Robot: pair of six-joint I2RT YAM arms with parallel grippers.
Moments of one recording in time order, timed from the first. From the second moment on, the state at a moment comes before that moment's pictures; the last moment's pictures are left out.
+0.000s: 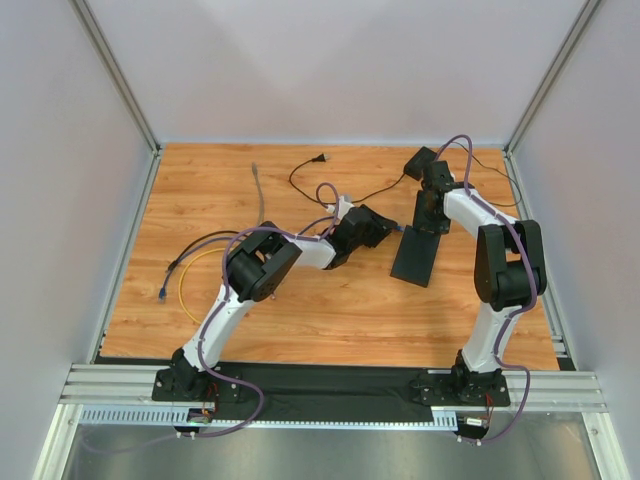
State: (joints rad) left arm -0.82 2.40 1.49 0.52 -0.14 -1.44; right arm 0.14 1.89 1.34 -0.59 0.17 0.32
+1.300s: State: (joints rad) left arm -0.84 2.45 1.68 0.28 -0.10 -1.60; right arm 0.15 1.92 1.38 -0.59 0.19 0.31
